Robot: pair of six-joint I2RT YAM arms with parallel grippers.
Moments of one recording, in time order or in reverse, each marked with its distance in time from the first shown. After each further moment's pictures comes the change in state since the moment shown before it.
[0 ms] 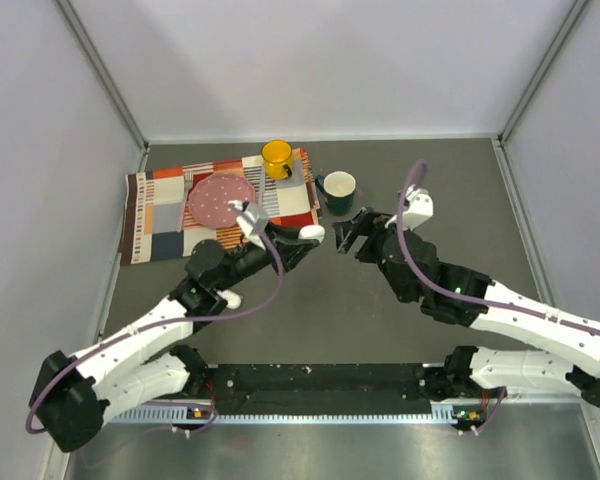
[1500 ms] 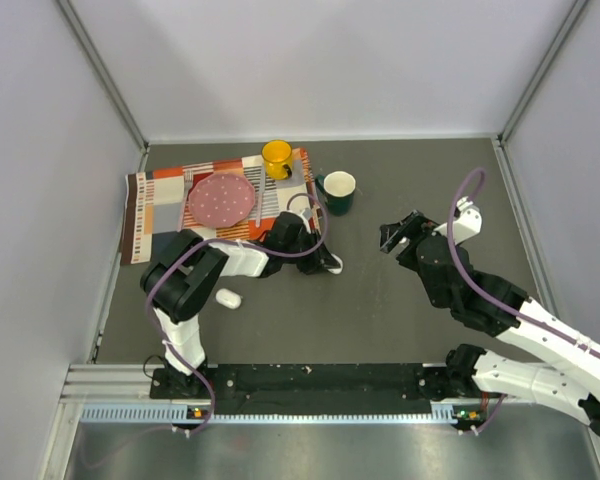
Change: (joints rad) left arm 0.077 0.955 0.357 -0.306 0.058 -0.668; right arm -0.193 -0.232 -0.133 -0.265 0.031 0.217
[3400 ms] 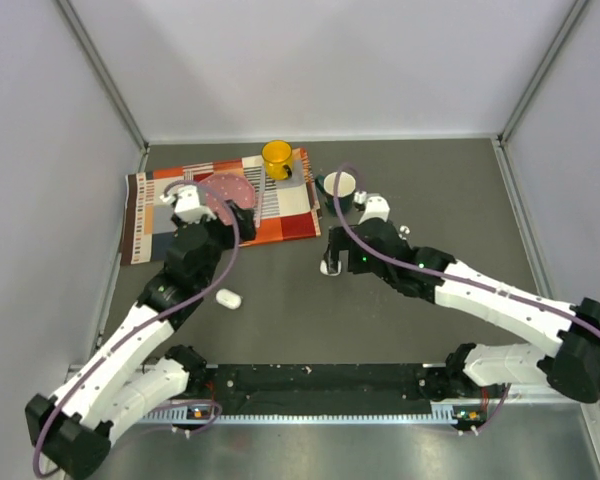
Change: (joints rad) left arm 0.101 -1.010 -0.158 -0.352 -0.766 0.466; right arm -0.013 0.391 0.076 0.092 -0.401 -0.314
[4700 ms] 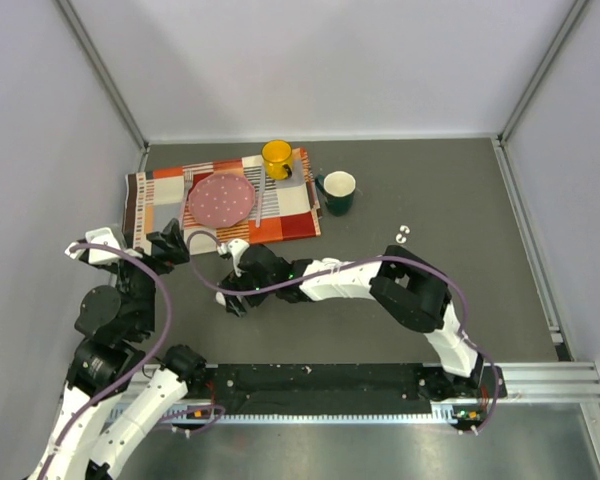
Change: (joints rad) left arm 0.031 -0.512 0.131 -0.288 -0.272 0.352; right arm 0.238 0.941 0.496 0.402 -0.509 -0.269
